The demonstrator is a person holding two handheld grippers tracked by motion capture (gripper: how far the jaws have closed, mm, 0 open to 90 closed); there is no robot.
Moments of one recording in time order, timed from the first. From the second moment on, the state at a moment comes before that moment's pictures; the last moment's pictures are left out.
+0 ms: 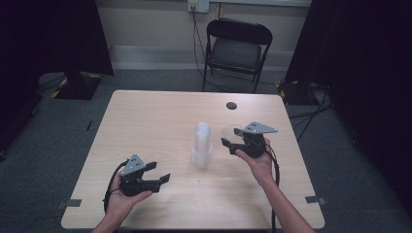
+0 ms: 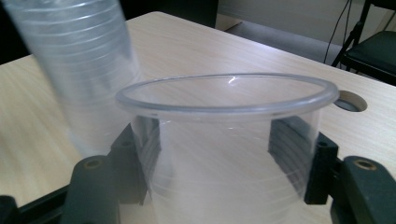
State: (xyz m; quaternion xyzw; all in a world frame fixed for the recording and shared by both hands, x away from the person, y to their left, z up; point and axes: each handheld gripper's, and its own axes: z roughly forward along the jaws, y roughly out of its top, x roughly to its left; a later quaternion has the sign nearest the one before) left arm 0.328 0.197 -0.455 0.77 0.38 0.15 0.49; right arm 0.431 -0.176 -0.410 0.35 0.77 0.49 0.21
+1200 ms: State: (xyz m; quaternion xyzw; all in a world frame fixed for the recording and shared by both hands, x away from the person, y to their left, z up) left arm 0.328 0.199 -0.462 0.77 0.39 0.13 0.49; right arm 0.494 -0.165 -0.465 0.42 0.77 0.45 0.19
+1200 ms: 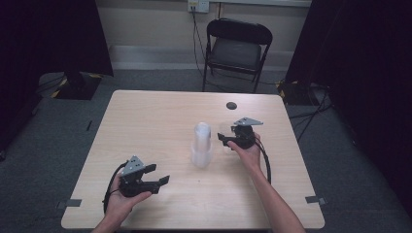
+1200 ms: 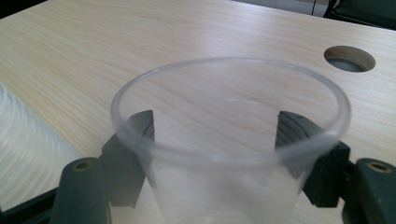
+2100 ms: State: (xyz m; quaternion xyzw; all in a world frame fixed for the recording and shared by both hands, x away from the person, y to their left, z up) left arm 0.329 0.198 -0.464 0.77 0.40 0.13 0.48; right arm 0.475 -0.178 -0.481 0.43 0.77 0.43 0.17
